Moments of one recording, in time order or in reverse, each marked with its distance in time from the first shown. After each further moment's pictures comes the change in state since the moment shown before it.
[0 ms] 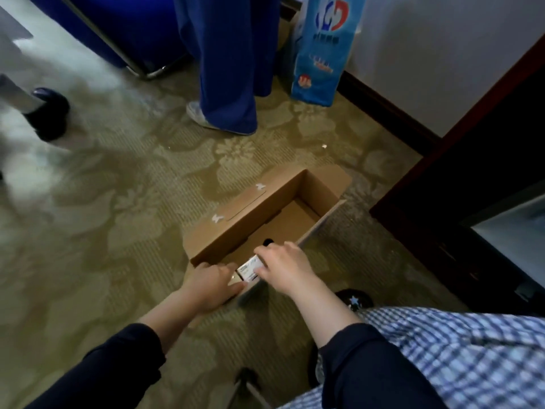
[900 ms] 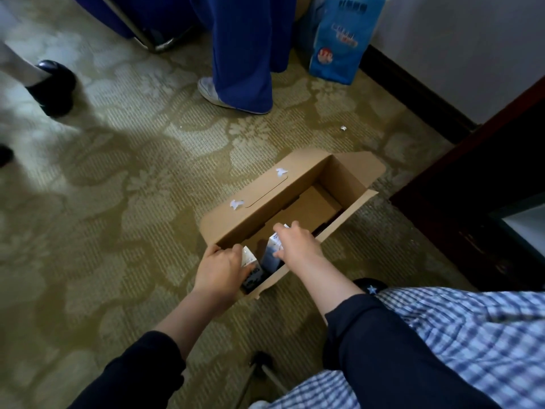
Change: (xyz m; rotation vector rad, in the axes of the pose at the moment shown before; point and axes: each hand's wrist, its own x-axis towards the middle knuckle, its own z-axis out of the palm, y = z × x) left_hand -0.012 -0.011 0.017 0.005 0.354 -0.081; right_hand 0.041 -0.004 0.026 0.022 -0.021 0.219
